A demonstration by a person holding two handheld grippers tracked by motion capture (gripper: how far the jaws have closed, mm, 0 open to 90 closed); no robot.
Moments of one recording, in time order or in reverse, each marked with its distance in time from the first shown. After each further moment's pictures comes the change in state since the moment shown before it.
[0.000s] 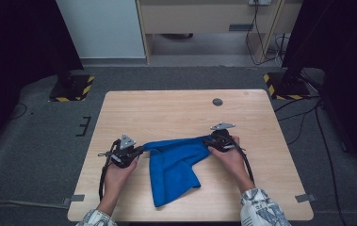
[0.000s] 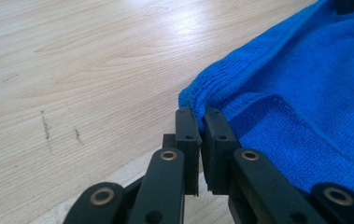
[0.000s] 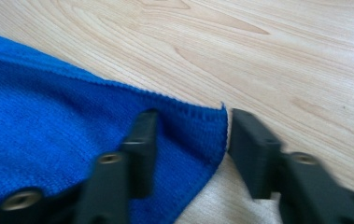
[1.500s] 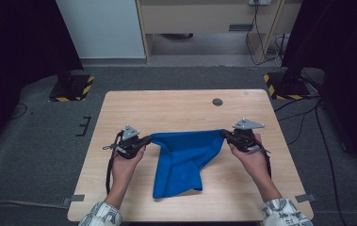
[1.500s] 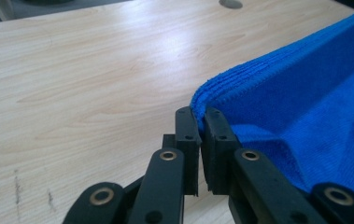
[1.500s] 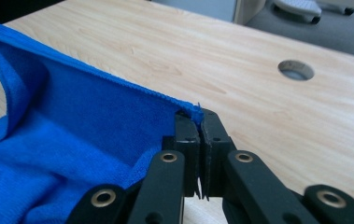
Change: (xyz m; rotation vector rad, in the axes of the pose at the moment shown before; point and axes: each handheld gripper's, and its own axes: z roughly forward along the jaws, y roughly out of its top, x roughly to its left) left arm -0.007 0.036 0.005 -0.121 -0.050 -0.064; right arm -0.022 0.009 -0.093 -0.195 0.045 -0.055
